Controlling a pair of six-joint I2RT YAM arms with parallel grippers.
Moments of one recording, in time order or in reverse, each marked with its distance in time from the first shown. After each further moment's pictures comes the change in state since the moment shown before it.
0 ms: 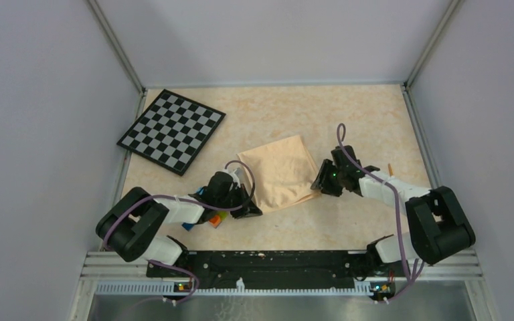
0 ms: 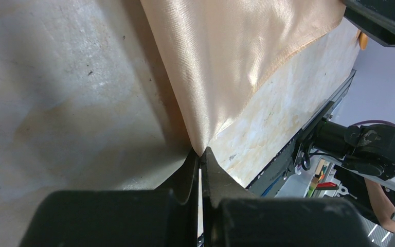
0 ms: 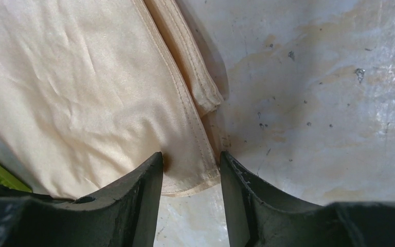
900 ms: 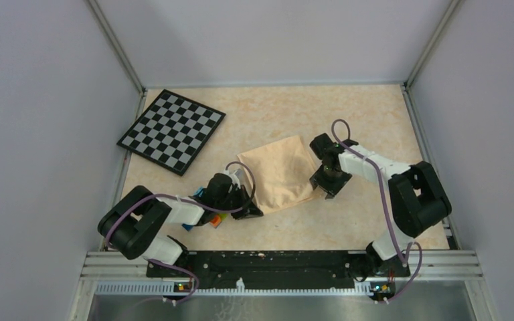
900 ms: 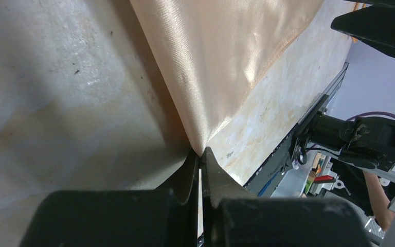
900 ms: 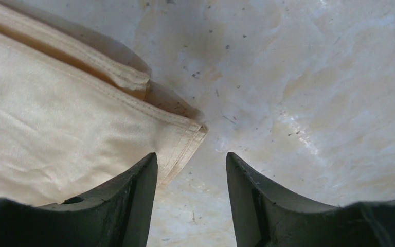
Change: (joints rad) left arm 0.000 0.019 -0.029 0.081 0.030 -0.003; right arm 0.122 0.218 0.386 -0.624 0.257 0.502
